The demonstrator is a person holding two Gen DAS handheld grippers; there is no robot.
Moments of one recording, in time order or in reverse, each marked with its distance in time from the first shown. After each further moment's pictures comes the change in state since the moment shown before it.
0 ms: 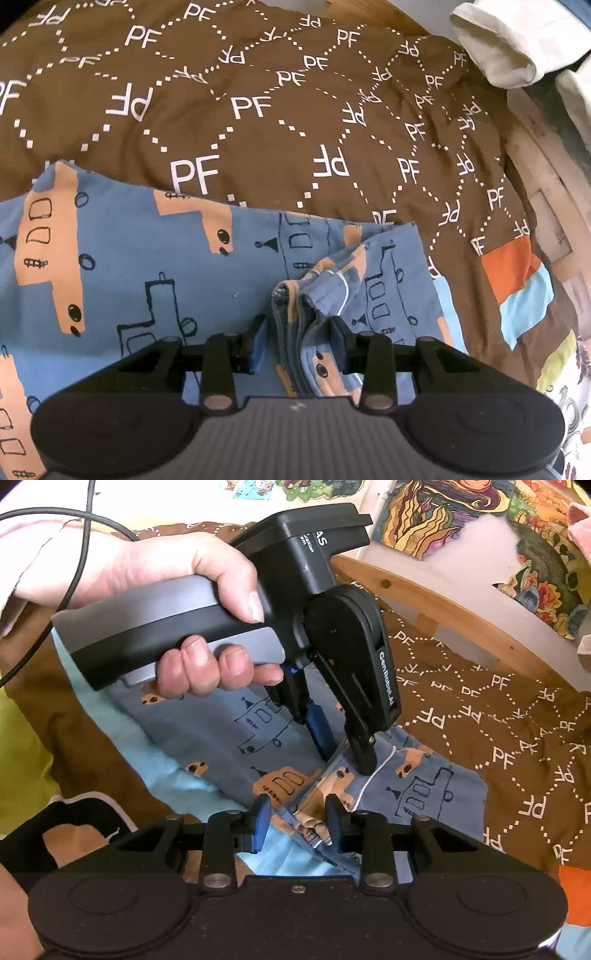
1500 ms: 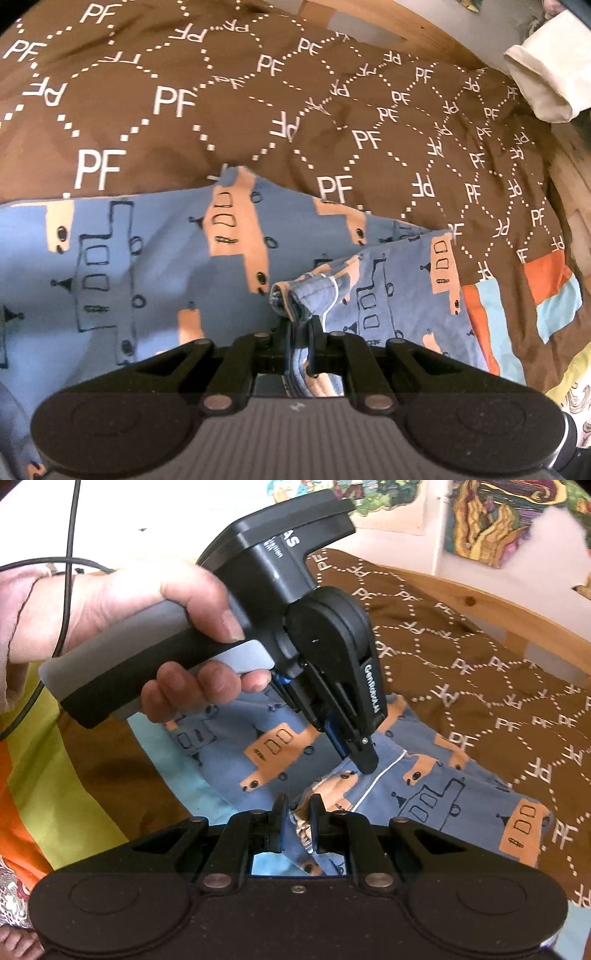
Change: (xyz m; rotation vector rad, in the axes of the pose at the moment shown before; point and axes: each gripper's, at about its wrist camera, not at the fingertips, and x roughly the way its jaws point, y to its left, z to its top) left arm -0.078 0.057 -0.014 -0.073 -0.012 0.171; right arm 0.019 0.021 0.065 0.057 -0.026 0.319
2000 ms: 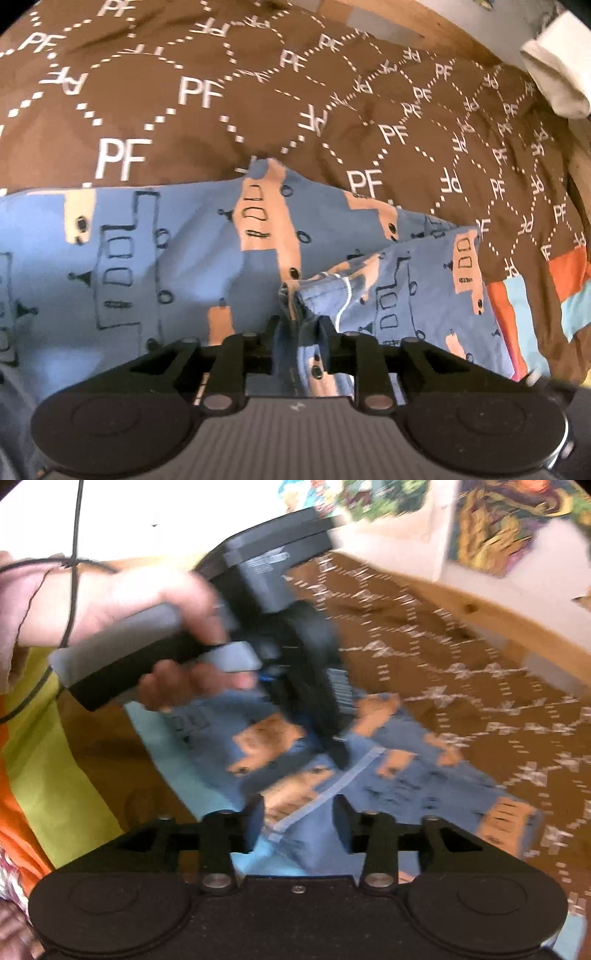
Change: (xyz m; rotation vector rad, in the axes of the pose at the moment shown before) left arm 0.003 0.013 -0.004 -0.006 -0.022 0.055; right arm -0.010 -0.016 -0.020 -0.052 -0.036 -0.030
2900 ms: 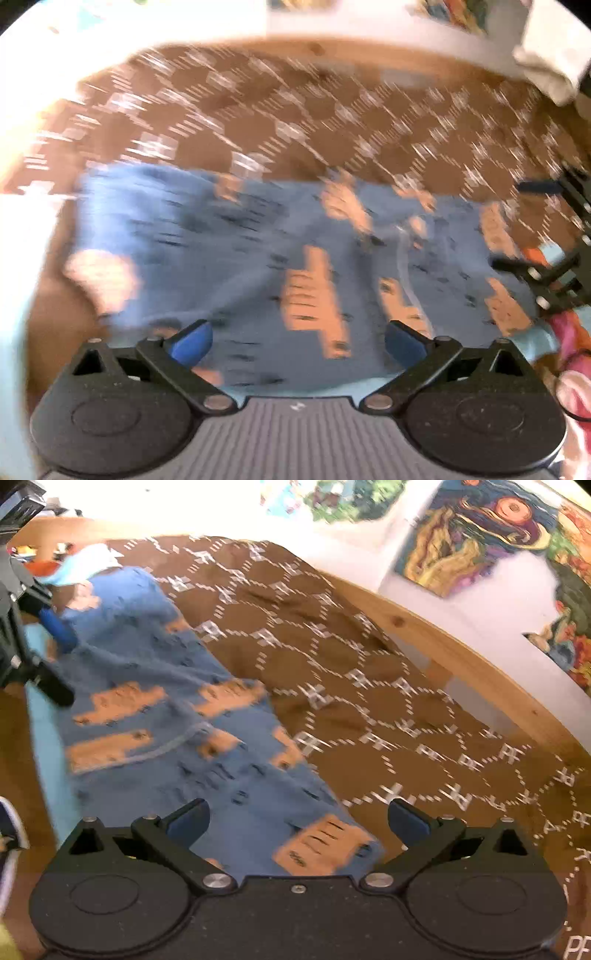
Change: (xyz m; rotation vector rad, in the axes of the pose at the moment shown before) left arm -0.084 -0.011 -0.106 0.045 -0.304 0.349; right arm 0.011 -0.093 -0.005 -0.201 -0.014 -0.161
